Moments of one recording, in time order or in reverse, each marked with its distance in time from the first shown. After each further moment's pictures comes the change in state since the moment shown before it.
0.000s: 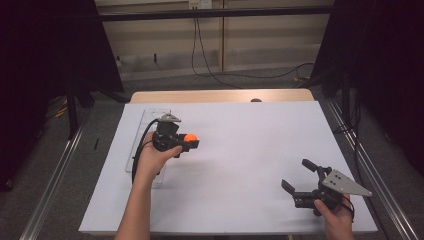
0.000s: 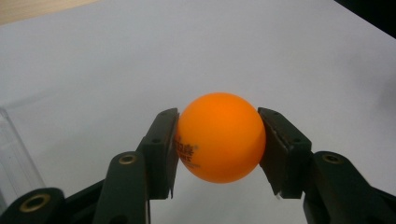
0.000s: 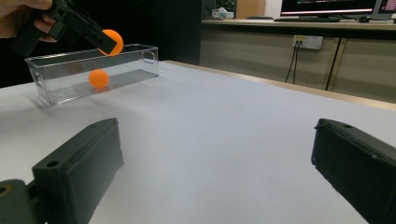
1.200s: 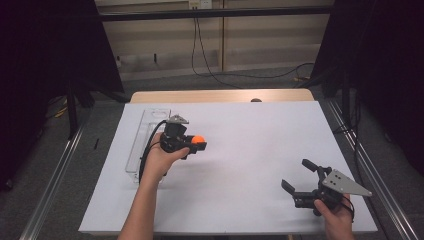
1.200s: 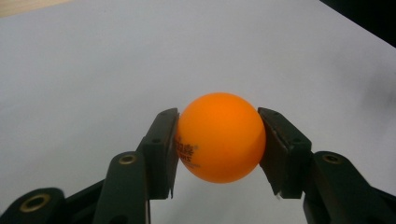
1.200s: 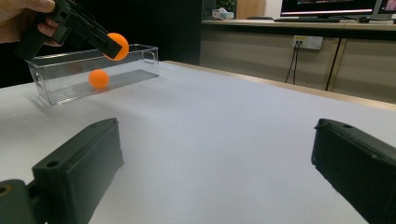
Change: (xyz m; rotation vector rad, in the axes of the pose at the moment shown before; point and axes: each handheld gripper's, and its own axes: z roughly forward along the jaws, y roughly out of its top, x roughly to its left) left arm -0.013 0.002 0.014 -0.002 -0.045 0.010; right arm 0.000 0.000 0.000 -0.001 0.001 -0.001
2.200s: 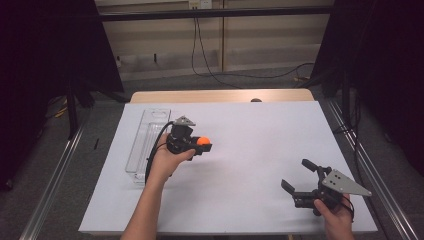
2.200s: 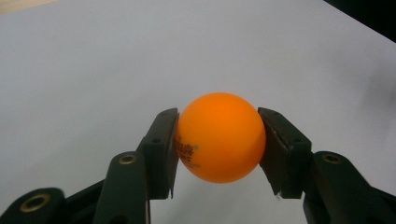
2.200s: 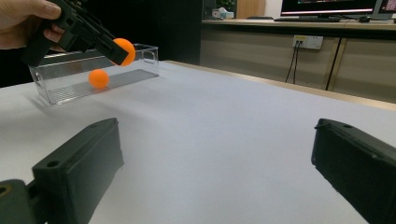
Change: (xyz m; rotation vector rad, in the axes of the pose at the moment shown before) left arm -0.007 0.000 0.014 -0.001 -0.007 0.021; right arm 0.000 0.000 0.000 0.003 0.002 -0.006
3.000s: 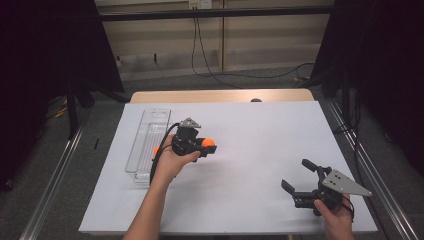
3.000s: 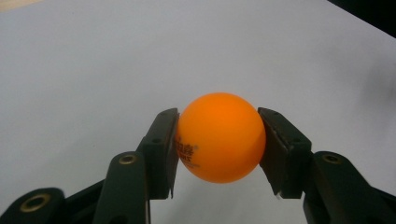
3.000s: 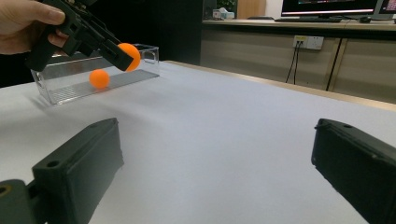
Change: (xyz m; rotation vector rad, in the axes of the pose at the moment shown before) left arm -0.009 0.000 0.012 0.007 -0.017 0.025; right arm 0.000 0.000 0.000 0.000 0.003 -0.002
